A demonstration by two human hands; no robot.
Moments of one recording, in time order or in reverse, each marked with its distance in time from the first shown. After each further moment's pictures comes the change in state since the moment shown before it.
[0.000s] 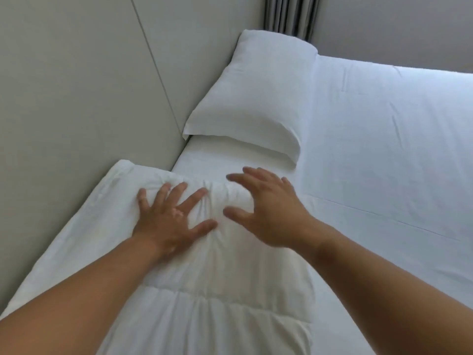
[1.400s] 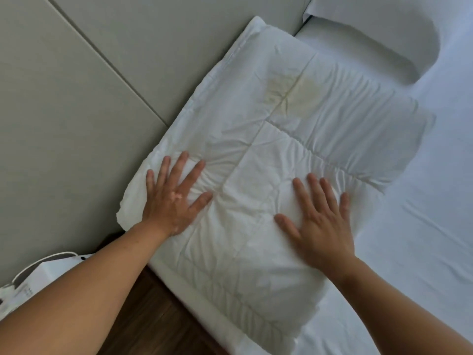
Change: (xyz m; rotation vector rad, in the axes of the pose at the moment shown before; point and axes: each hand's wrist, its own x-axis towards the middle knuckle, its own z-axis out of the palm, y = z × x) left_hand -0.344 -0.100 0.090 -0.246 -0.042 -0.379; right_hand -0.227 -0.082 0.147 -0.280 -0.262 -0.003
